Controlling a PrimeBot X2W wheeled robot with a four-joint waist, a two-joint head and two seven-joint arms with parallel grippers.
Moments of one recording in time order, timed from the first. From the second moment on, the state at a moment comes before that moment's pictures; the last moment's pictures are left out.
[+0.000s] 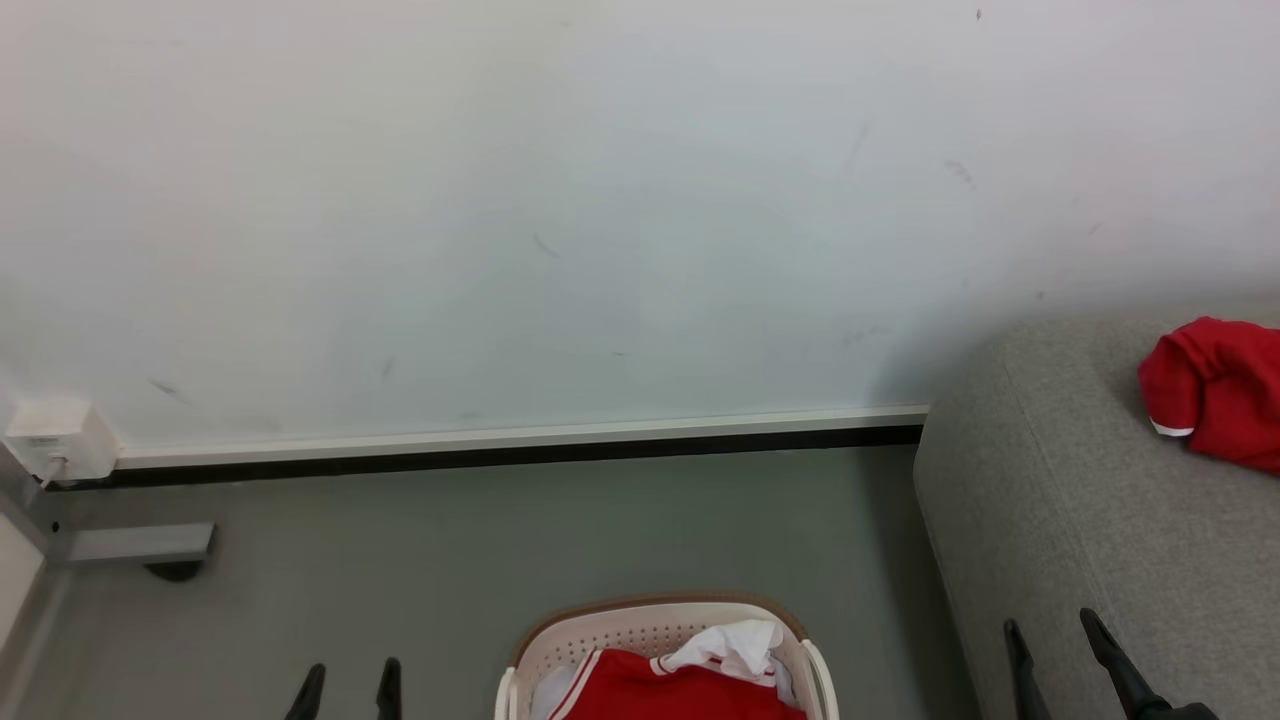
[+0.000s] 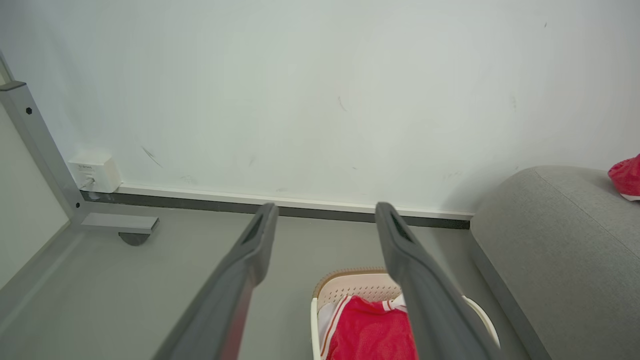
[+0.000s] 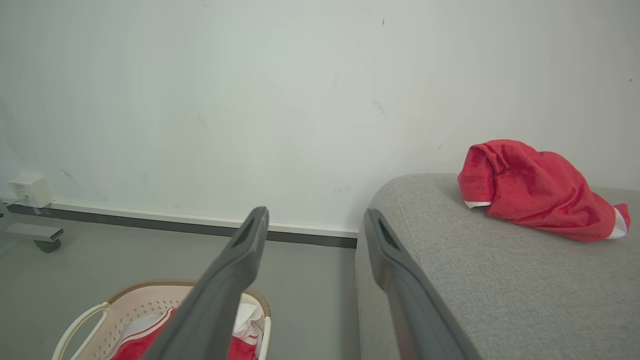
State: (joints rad) left arm 0.11 0.06 0.00 0.23 -0.18 -0.10 -0.26; right arm 0.03 -0.05 0.01 0.28 0.08 0.13 -0.26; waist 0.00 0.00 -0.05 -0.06
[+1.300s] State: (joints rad) left arm -0.59 0.33 -0.90 0.75 -0.38 -0.13 0.06; right arm -0.26 -0.05 0.07 0.11 0.18 0.13 -0.26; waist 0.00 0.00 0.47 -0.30
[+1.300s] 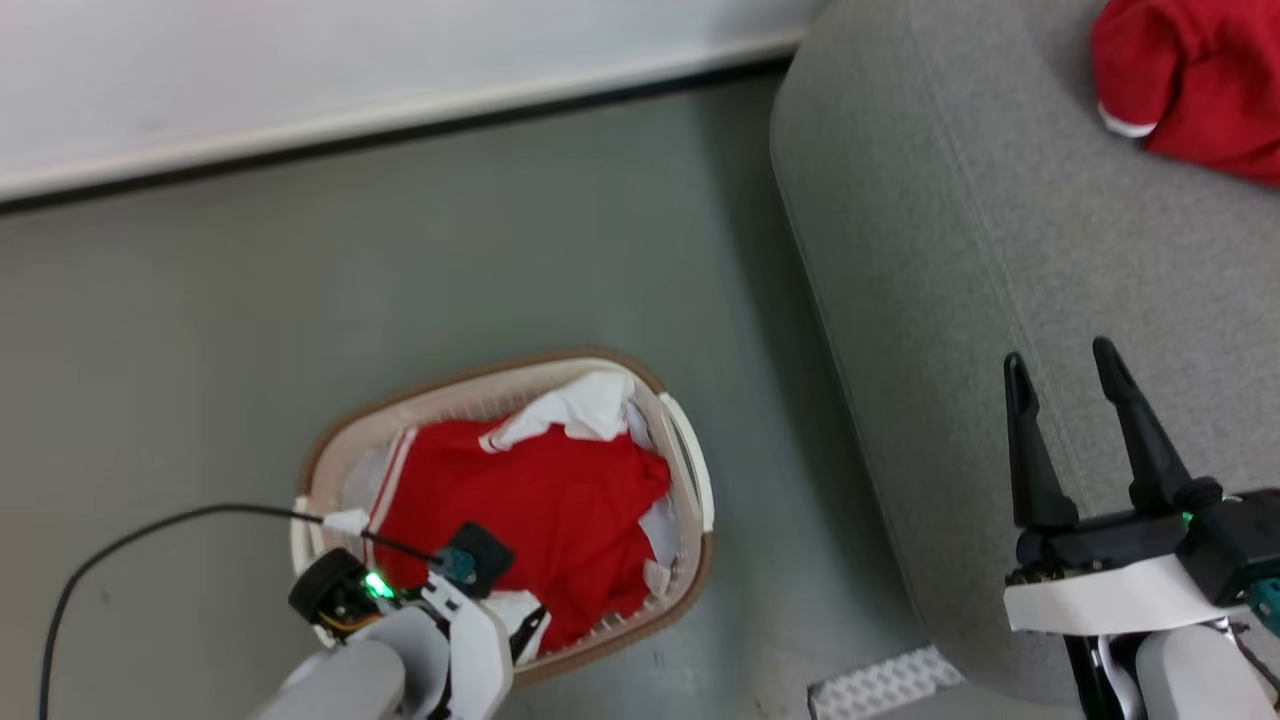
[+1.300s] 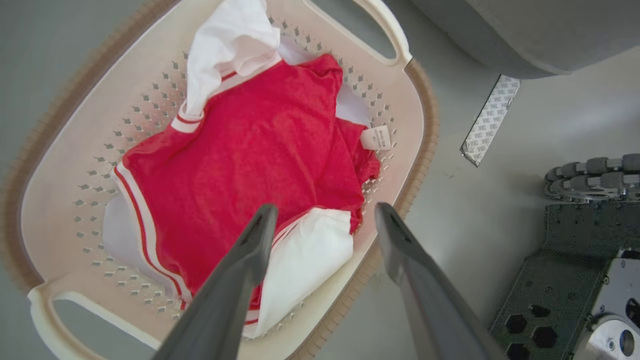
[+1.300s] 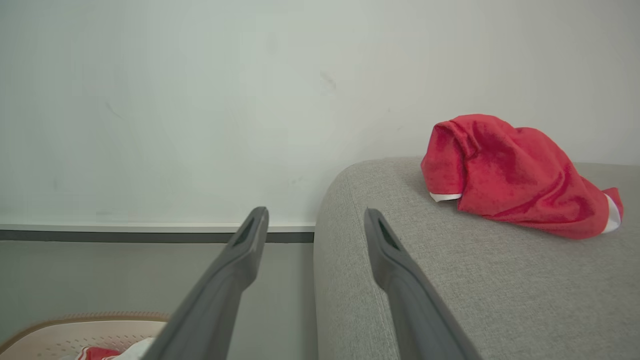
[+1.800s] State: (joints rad) left arm -0.82 0.40 -1.21 0.81 -0.60 -0.13 0.14; right arm -0.35 -0.05 0.08 0.05 0.21 0.13 -0.26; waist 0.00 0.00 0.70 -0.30
